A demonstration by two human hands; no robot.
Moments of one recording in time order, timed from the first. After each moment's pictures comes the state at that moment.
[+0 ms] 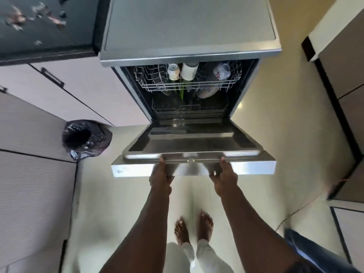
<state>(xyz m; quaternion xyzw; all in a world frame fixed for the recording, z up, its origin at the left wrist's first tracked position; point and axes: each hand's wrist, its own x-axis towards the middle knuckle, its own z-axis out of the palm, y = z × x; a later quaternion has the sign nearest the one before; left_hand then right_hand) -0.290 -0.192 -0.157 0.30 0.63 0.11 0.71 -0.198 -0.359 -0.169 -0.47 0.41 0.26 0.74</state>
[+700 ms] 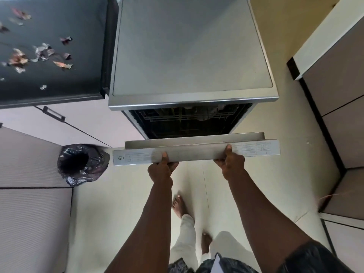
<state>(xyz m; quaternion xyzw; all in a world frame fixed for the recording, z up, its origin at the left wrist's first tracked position) -0.160 -0.097 -0.084 0.31 0.59 0.17 0.72 -0.048 -0.265 -0.079 -0.50 0.42 0.18 0.74</state>
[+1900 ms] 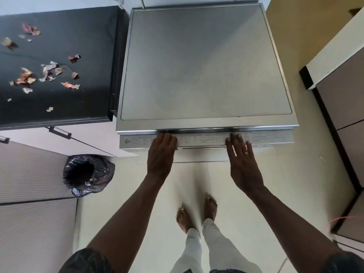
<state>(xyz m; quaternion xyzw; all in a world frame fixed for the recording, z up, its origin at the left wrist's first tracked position) -0.074 0.003 -0.056 0.98 0.13 0.12 0.08 0.022 -0.264 -0.075 -0.93 -0.37 -0.01 0.02</state>
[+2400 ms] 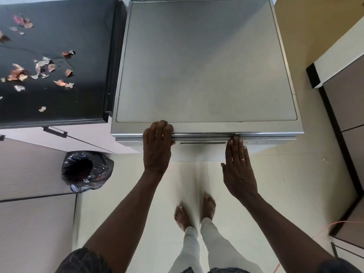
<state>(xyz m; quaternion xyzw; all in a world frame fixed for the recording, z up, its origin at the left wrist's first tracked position) -0.045 0.014 -0.053 0.97 0.17 0.17 0.06 0.021 -0.253 -0.087 -0.95 -0.32 0.02 0.03</state>
